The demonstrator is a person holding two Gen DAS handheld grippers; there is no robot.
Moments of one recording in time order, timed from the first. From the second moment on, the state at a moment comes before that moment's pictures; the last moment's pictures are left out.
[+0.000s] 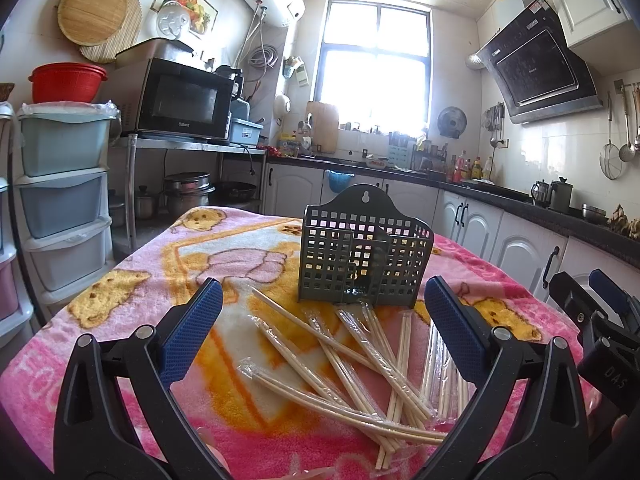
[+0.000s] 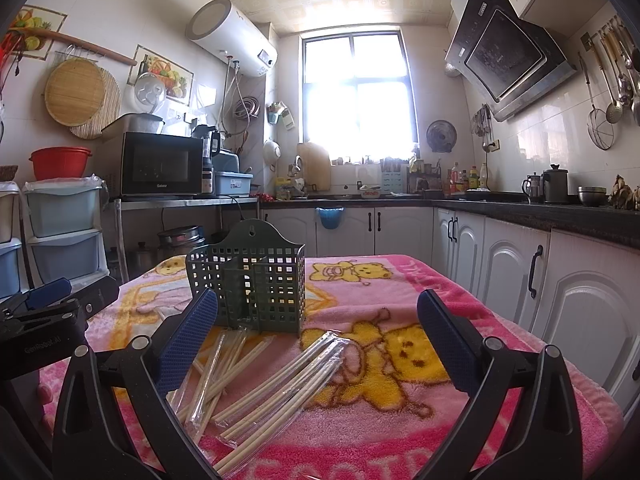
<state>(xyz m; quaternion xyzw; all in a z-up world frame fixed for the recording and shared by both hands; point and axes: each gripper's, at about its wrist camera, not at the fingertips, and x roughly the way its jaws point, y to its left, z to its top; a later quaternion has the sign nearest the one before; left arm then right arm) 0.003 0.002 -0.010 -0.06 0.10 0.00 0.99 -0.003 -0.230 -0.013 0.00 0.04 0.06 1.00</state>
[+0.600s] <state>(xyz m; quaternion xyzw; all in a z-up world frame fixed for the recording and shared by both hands) 0.004 0.013 -0.008 -0.07 0.11 0.01 0.99 0.005 -0.225 -0.012 0.00 0.06 0.09 0.99</state>
